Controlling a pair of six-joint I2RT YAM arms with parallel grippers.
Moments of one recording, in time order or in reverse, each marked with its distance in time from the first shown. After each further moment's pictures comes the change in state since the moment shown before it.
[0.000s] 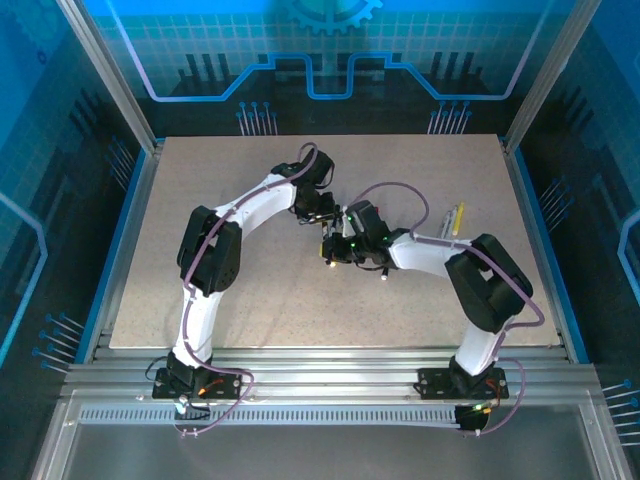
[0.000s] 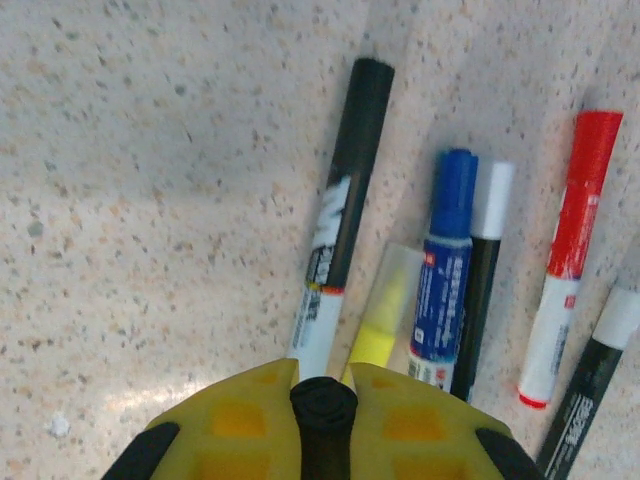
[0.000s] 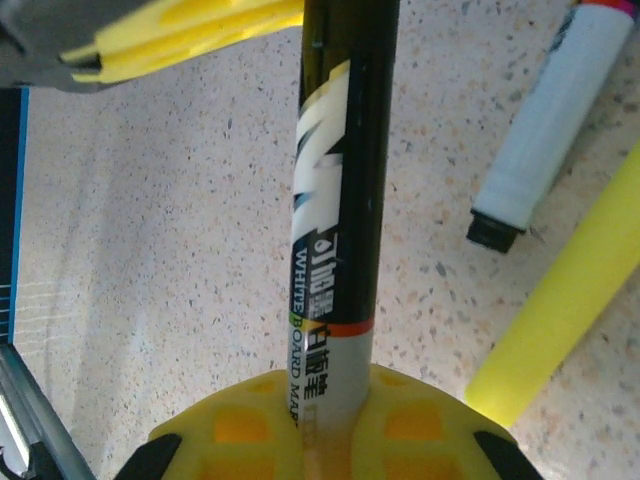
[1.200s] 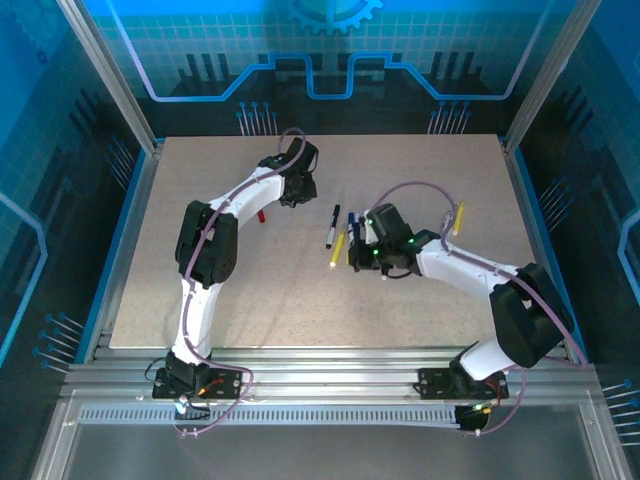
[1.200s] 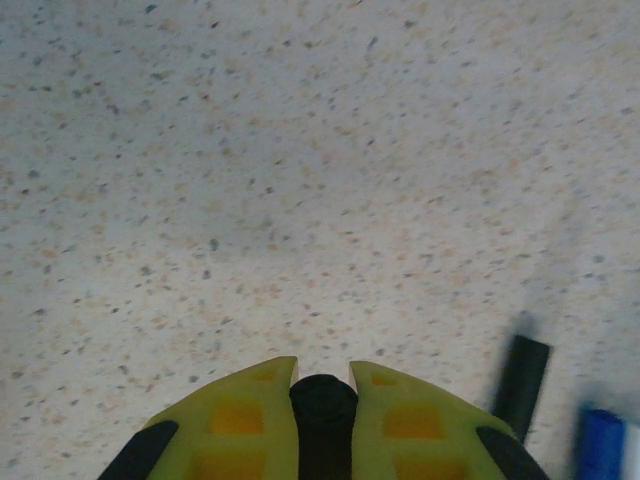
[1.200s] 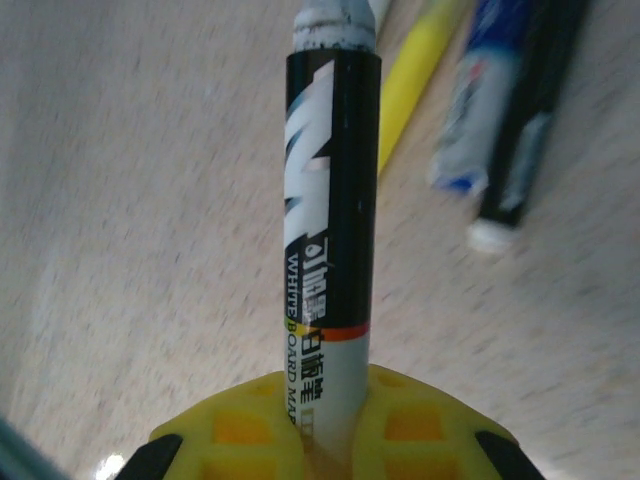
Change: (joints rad) left arm 0.094 0.047 0.029 0.118 -0.278 0.058; right arm -0.077 -0.248 -0.050 -0.322 0.132 -0.157
